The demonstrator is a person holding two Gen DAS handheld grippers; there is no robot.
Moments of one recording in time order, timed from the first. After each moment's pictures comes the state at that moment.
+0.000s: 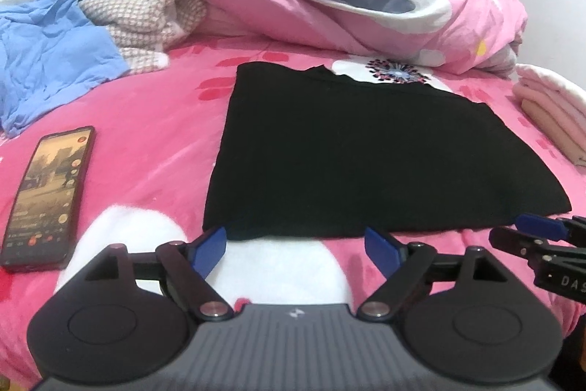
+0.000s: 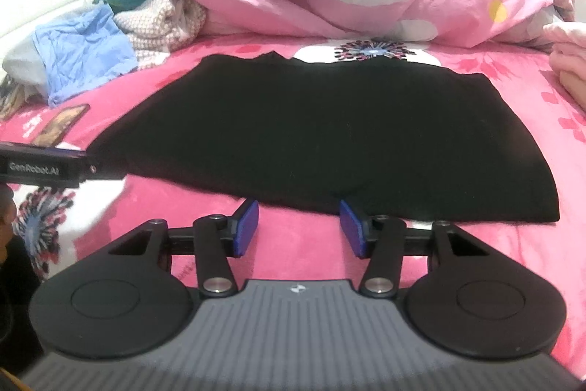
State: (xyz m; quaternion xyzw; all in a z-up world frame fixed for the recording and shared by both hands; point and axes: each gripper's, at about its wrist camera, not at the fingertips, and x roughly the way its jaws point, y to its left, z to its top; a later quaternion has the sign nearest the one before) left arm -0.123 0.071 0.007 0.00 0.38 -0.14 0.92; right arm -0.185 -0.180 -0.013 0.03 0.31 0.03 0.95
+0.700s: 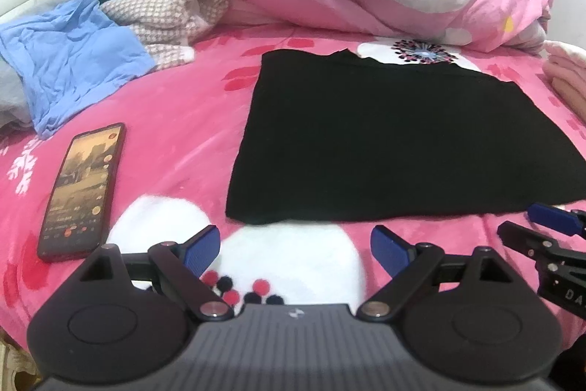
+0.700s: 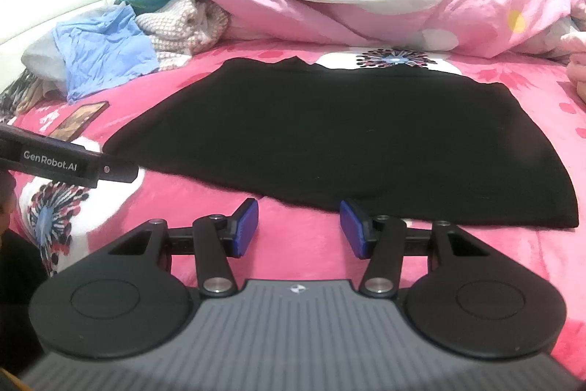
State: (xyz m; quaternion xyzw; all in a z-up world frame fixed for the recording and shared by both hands) left arm -0.129 0.061 0.014 0.04 0.40 -0.08 0.91; right arm -0.187 -0.175 -0.020 0.03 0.30 0.06 0.95
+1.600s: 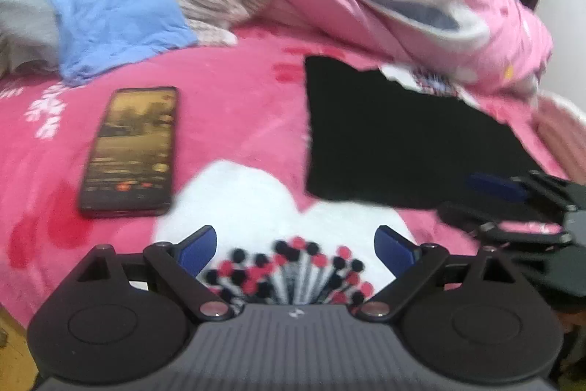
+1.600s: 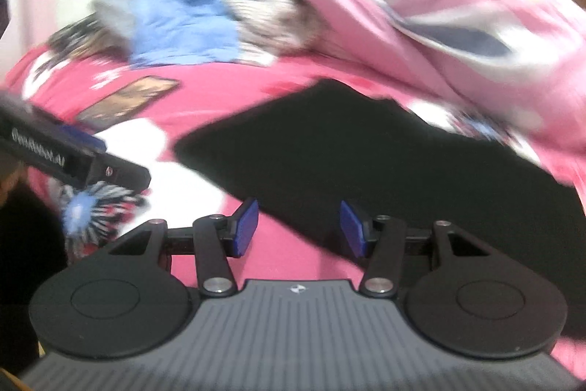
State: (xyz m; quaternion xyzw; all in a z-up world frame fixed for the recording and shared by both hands) left arm -0.149 0.158 0.016 -0.07 0.39 -0.11 0.91; right arm -0.151 -0.083 -0.003 -0.12 0.26 0.20 0.94
